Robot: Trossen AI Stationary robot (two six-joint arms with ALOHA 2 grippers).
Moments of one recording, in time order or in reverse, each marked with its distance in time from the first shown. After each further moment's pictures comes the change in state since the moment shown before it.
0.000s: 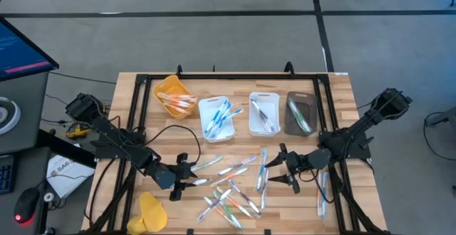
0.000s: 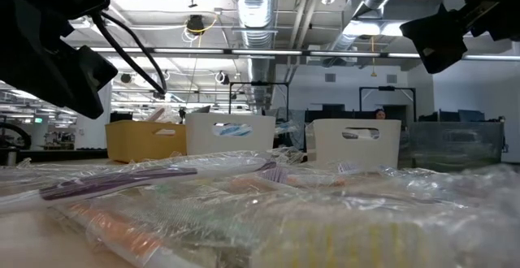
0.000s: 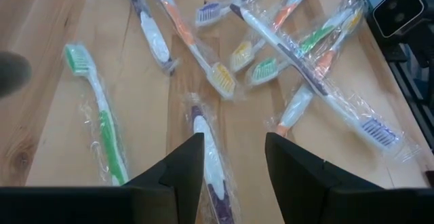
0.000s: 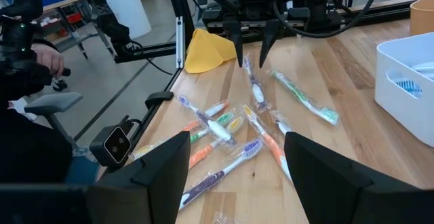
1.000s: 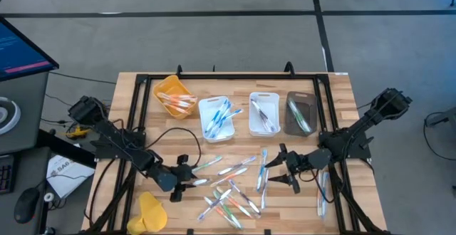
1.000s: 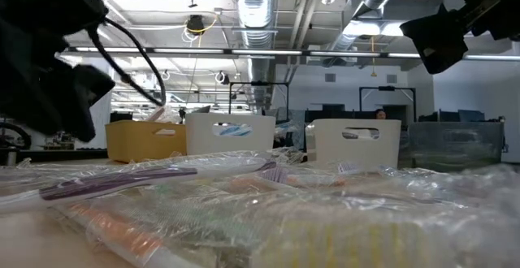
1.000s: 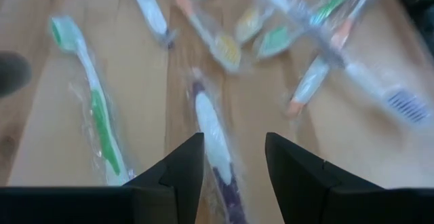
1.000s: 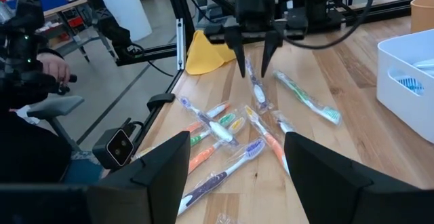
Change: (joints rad) left arm -0.008 0.074 -0.001 0.012 0.000 0.006; right arm 0.001 0.000 0.000 0.003 0.000 0.019
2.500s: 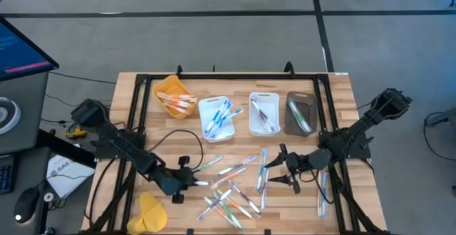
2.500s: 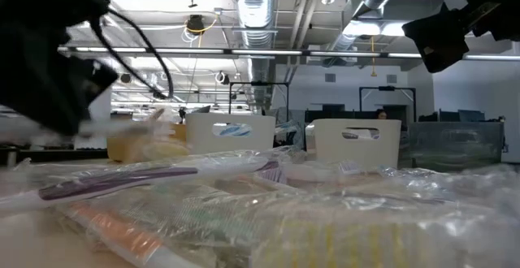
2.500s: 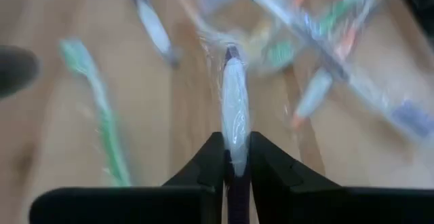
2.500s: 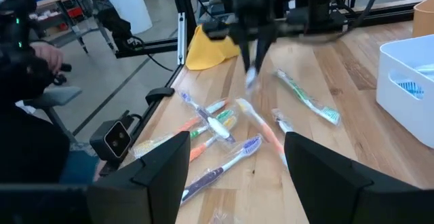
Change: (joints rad) left arm -0.008 0.027 0.060 -0.061 -0.052 0.026; right arm 0.008 0.000 0.000 -0.012 0.000 -0.038
